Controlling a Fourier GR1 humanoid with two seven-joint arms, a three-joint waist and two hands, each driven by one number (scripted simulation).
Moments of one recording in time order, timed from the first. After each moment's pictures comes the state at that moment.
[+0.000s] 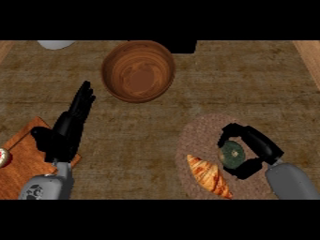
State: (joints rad) left arm -0.13 0.06 -0.05 -1.58 -0.05 0.06 0.11; right arm -0.25 -0.26 0.11 -1.02 0.60 0.26 -0.55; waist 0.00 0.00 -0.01
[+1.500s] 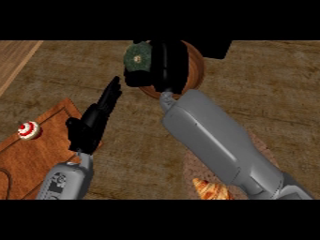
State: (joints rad) left arm -0.23 0.01 -0.14 -1.51 -0.07 0.01 0.13; right arm -1.03 0.00 0.48 -0.99 0.63 -0.74 0.62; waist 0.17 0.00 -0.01
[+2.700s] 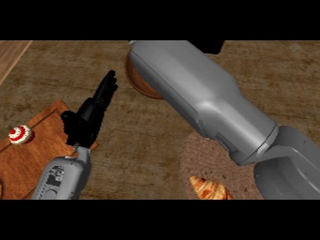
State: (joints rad) left arm -0.27 0.02 -0.10 -1.48 -0.07 0.03 0.11; right arm -1.59 0.00 0.63 -0.42 0.69 -0.59 1.12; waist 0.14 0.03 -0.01
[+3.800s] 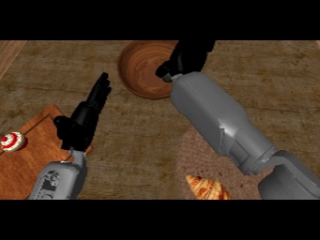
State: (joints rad) left arm -0.23 0.03 -0.08 -1.50 -0.07 0.05 0.10; right arm -1.26 0.00 0.56 -0.39 0.48 -0.75 0.93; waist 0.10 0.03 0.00
